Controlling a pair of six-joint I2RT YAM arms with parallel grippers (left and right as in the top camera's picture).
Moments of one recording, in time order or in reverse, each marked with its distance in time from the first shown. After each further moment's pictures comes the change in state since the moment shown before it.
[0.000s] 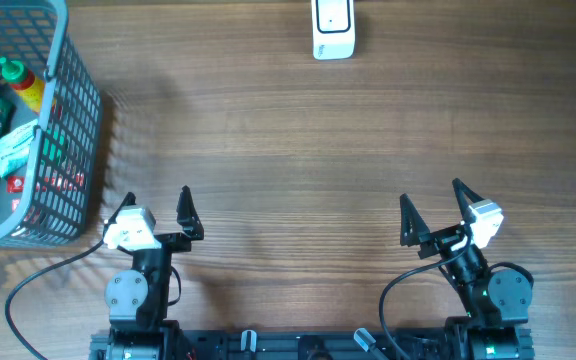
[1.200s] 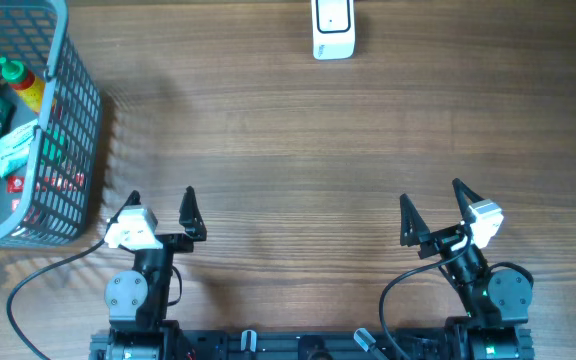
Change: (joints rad) left arm 0.000 0.000 0.000 0.008 0.048 -0.027; right arm 0.000 0.000 0.000 0.000 0.000 0.000
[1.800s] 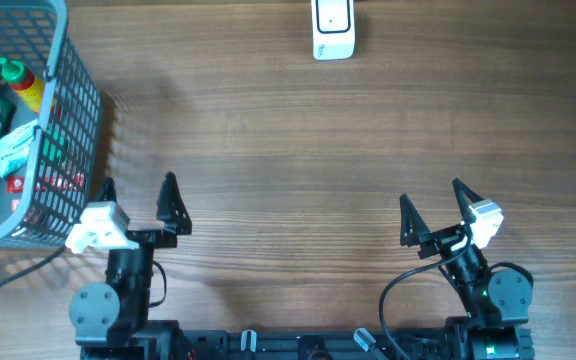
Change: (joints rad) left arm 0.000 0.150 0.339 -0.080 -0.017 -0.021; right arm 0.000 0.000 0.000 0.001 0.000 0.000
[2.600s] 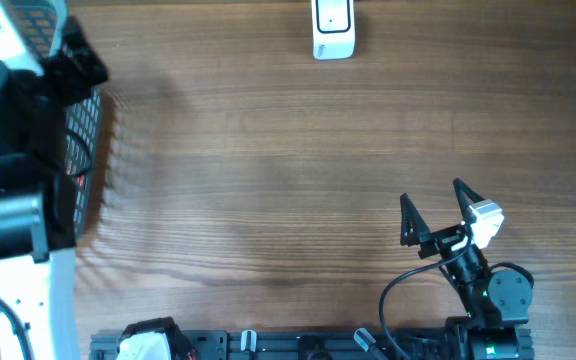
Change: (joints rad) left arm 0.196 0.986 1.059 -0.351 -0.119 0.076; right arm 0.000 -0.002 0.000 0.002 0.003 0.000
